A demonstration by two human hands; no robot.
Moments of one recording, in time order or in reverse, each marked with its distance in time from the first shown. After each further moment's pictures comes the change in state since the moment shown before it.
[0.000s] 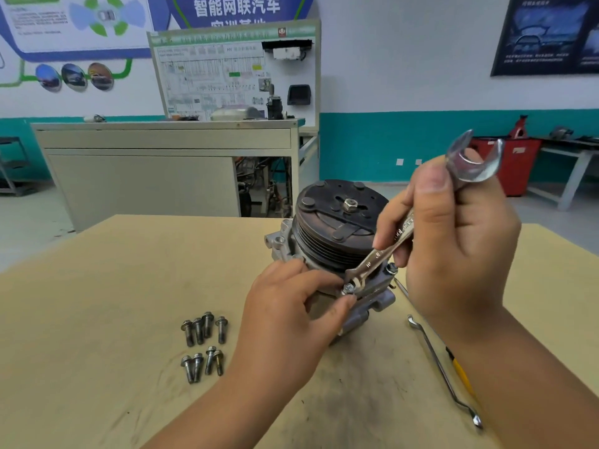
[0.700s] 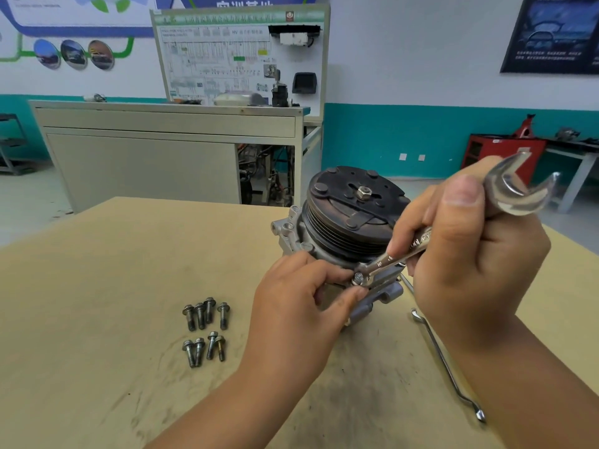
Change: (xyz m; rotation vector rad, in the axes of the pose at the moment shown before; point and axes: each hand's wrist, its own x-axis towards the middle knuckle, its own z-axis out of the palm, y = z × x) left_hand -0.007 -0.001 0.007 -0.091 0.073 -0.068; right_hand -0.012 0.003 0.002 -0.056 0.012 -0.115
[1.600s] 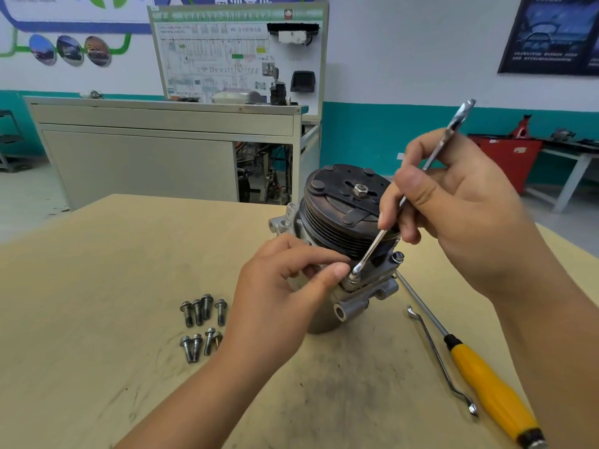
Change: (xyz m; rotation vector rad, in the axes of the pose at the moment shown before) left_hand 0.008 -0.006 -0.014 -0.236 -0.100 -0.123; right_hand 0.038 0.002 -0.023 0.333 -0.513 0.590
